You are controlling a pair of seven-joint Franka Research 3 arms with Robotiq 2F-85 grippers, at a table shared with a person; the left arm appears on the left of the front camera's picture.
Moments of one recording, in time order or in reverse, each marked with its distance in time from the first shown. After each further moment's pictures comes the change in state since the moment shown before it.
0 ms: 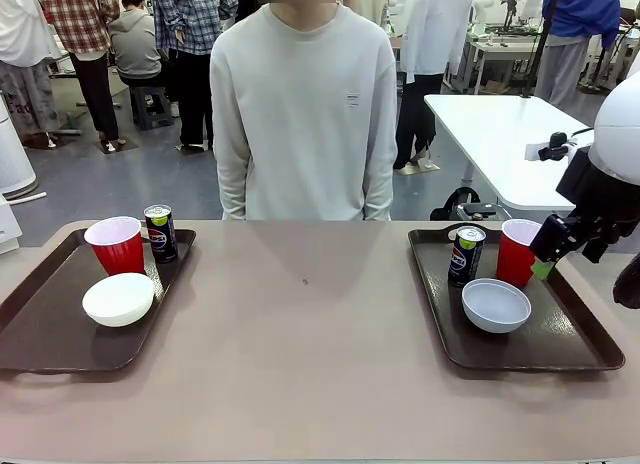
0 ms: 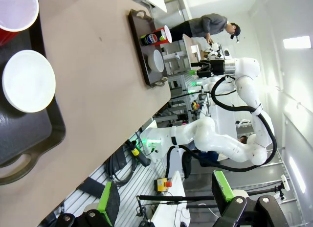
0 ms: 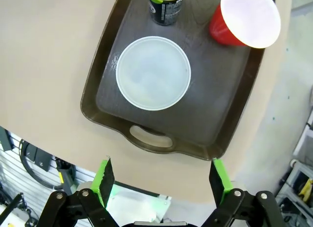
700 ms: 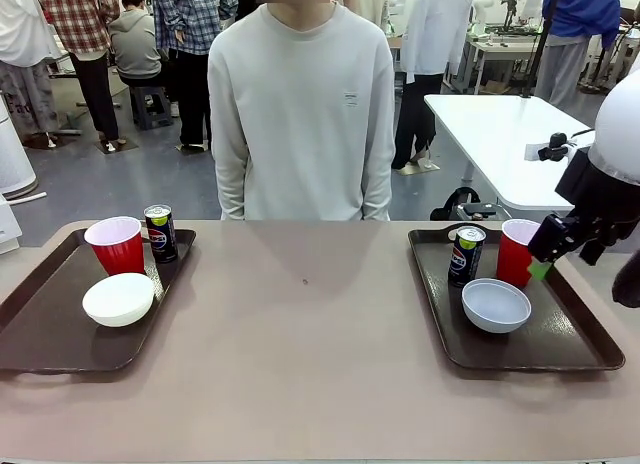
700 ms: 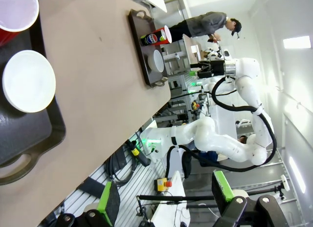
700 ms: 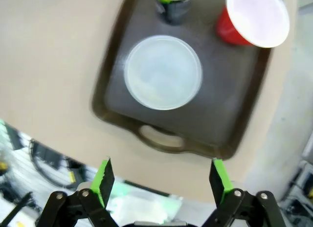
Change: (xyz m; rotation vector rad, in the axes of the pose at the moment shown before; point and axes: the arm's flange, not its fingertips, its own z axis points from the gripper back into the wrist) left arm 0.000 0.000 0.000 0.000 0.000 0.000; right arm -0.003 0.004 0.002 0.081 -0.004 -0.024
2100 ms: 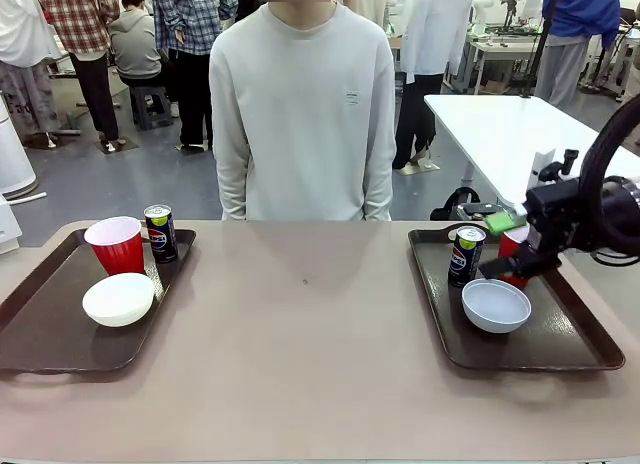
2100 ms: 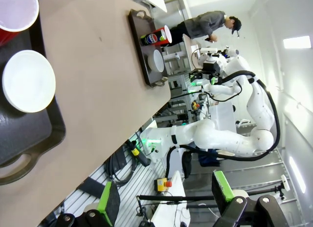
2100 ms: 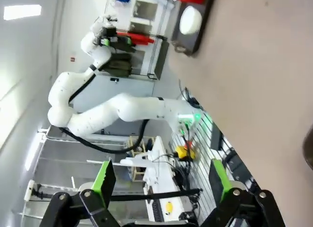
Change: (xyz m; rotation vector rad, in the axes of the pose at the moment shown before) left arm 0.000 0.000 0.000 0.000 0.000 0.000; right arm -0.014 -0.016 -0.060 1.222 -0.081 -0.053
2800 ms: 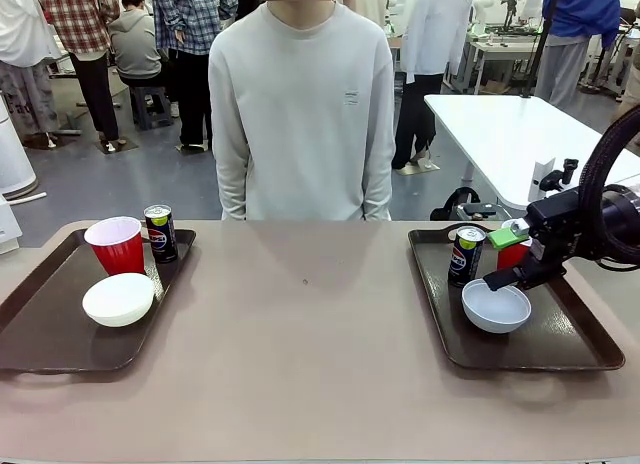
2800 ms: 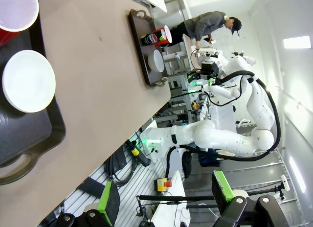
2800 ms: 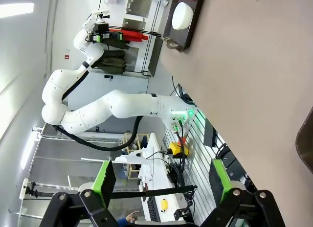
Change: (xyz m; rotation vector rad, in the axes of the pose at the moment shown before) left arm 0.000 0.000 0.000 0.000 0.000 0.000; right arm -0.001 -0.003 0.000 -0.021 0.010 0.004
